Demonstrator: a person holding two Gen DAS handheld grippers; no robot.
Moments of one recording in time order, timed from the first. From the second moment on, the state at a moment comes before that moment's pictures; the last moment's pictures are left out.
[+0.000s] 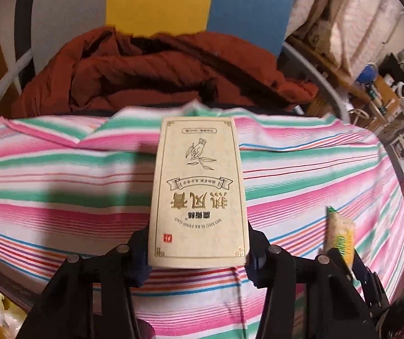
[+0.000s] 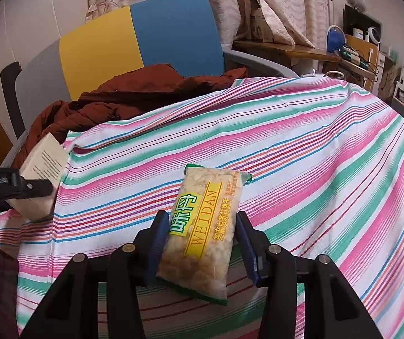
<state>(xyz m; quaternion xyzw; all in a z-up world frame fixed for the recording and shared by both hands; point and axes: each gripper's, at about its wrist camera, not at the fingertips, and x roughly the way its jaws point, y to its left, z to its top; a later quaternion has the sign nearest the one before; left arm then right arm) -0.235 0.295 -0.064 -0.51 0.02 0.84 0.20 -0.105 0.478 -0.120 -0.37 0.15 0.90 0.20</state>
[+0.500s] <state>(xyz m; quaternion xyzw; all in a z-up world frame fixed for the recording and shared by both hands) -0.172 0.252 -0.038 -0.47 -0.04 0.85 0.25 -0.103 0.468 -0.112 -0.35 0.12 0.90 0.22</state>
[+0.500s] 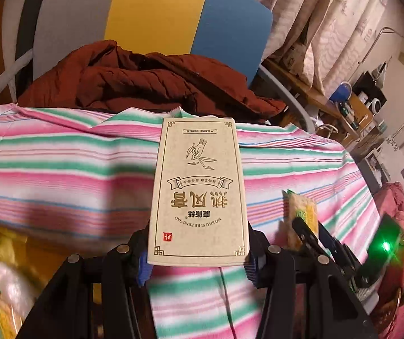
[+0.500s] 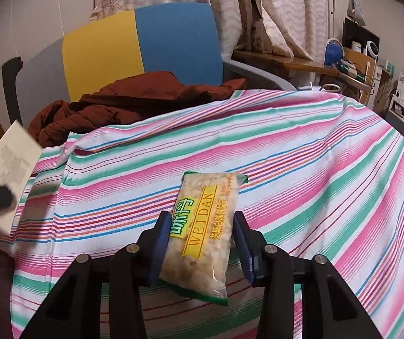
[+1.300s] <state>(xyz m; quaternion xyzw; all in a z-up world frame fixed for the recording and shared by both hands) -0.049 0.084 -0.027 -0.39 -0.09 0.89 0.21 -0.057 0.416 -0.081 -0.31 0.07 0.93 0.17</state>
